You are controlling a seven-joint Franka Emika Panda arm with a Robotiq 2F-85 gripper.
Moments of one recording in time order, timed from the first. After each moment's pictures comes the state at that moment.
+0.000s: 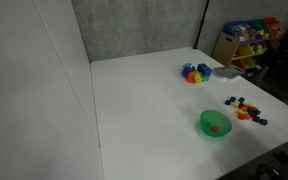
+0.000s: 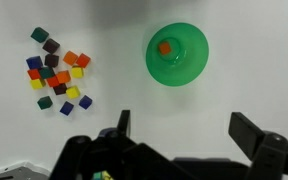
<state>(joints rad) -0.09 -0.30 -0.10 -2.57 0.12 2.35 -0.02</state>
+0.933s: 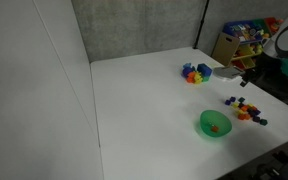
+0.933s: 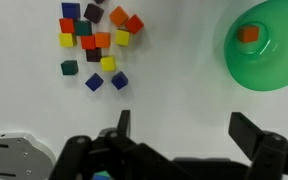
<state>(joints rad) -0.16 0.13 -0.15 -2.44 0.06 2.68 -0.34</state>
